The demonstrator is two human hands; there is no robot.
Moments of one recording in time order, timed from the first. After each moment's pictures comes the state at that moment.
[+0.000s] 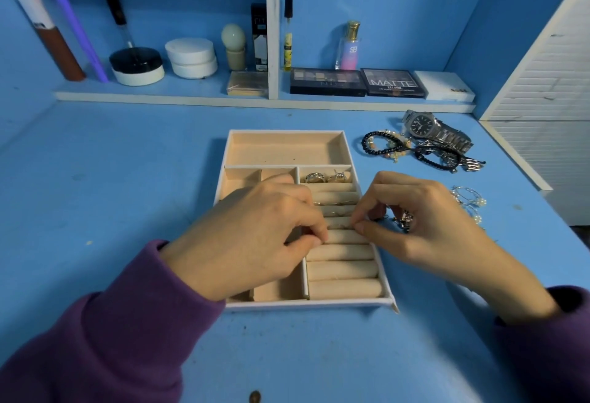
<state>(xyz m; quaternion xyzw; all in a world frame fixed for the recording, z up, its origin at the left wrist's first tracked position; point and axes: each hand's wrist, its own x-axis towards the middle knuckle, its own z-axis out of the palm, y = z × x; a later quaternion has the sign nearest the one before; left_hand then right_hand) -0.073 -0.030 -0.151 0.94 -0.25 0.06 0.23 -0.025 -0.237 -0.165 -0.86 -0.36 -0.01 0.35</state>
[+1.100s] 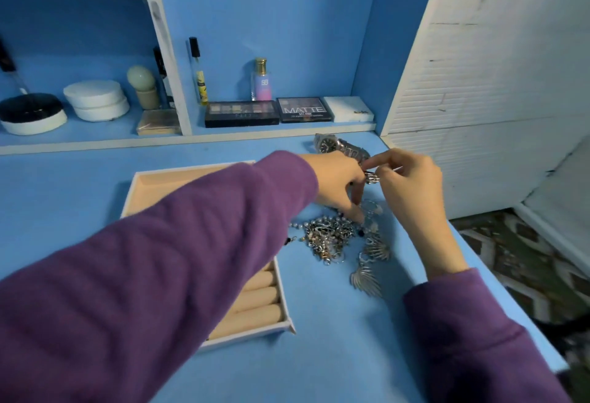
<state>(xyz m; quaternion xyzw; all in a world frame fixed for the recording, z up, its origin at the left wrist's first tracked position) 0.063 -0.182 -0.132 0.91 -0.37 -0.15 0.09 0.017 -0.305 -0.155 -0.87 0.07 -0.21 0.45</state>
